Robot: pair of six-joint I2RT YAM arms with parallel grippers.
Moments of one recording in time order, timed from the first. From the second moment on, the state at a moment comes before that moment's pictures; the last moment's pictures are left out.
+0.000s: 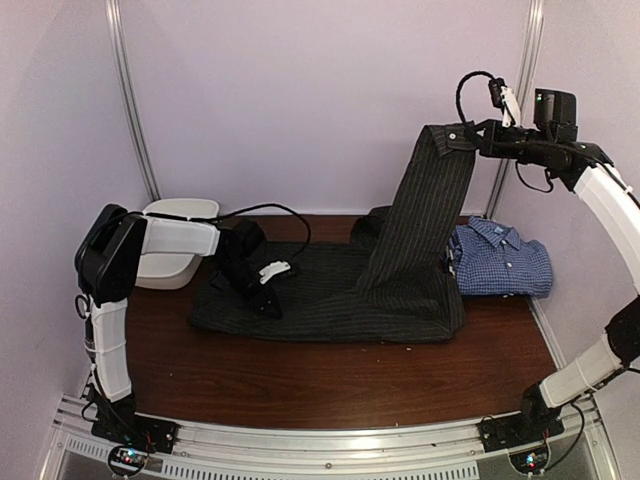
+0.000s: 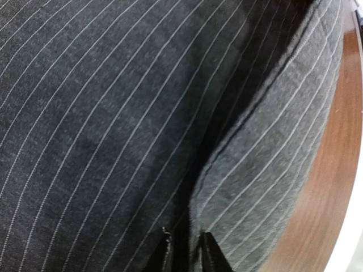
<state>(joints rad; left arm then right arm) -0.53 2.07 1.42 -0.71 0.57 0.47 0.14 1.41 1.66 -0.47 -0.35 0.11</state>
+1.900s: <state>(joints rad) -0.48 1.26 0.74 -0.06 -0.13 -0.35 0.48 1.34 1.21 -0.28 -0.25 0.36</state>
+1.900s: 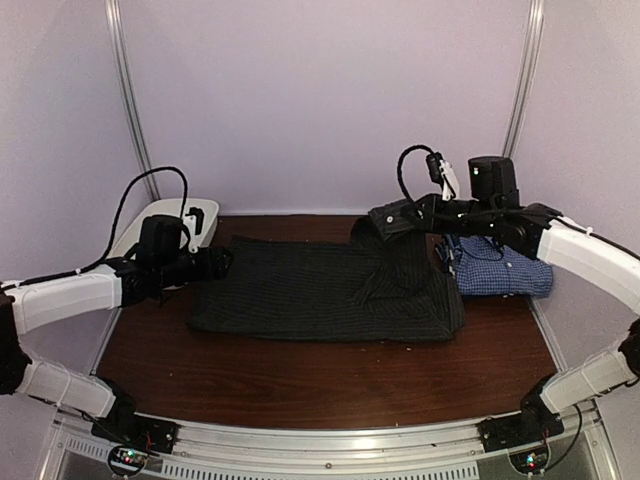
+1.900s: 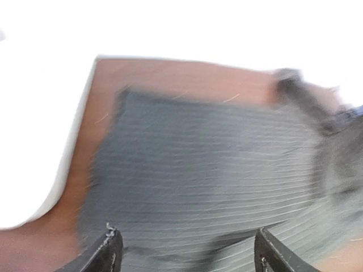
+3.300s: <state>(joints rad) -0.76 1.99 0.94 1.28 0.83 -1.11 0.82 1.38 0.57 0.90 -0.12 1.13</state>
